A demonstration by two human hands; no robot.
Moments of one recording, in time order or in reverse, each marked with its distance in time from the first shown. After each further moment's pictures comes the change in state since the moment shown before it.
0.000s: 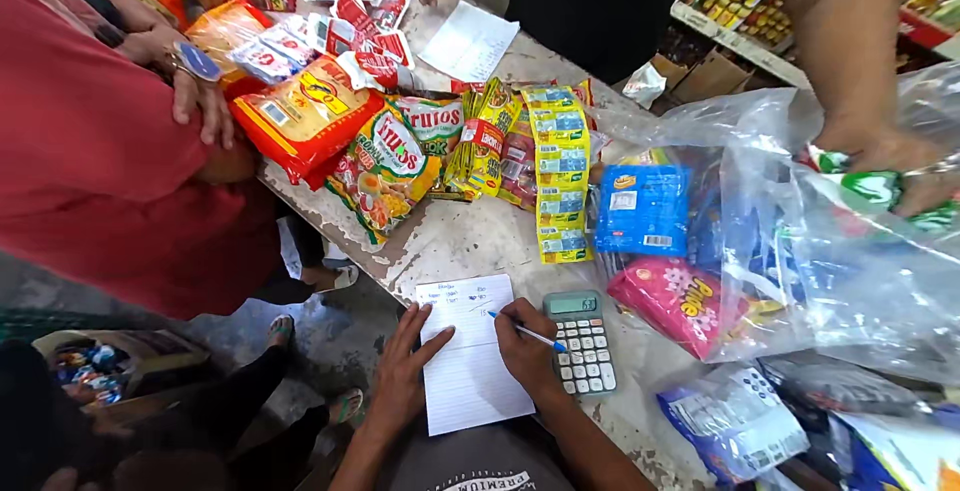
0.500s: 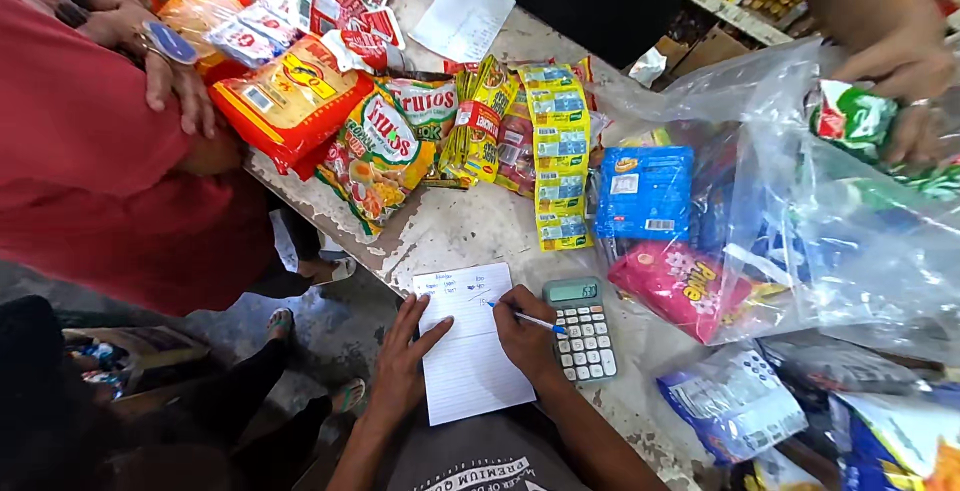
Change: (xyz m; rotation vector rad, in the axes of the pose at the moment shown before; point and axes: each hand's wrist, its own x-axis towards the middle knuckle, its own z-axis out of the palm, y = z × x) left_hand 0.000 0.000 -0.001 -0.013 -0.008 -0.008; right_hand 0.003 -0.002 0.001 -0.012 -0.017 0.031
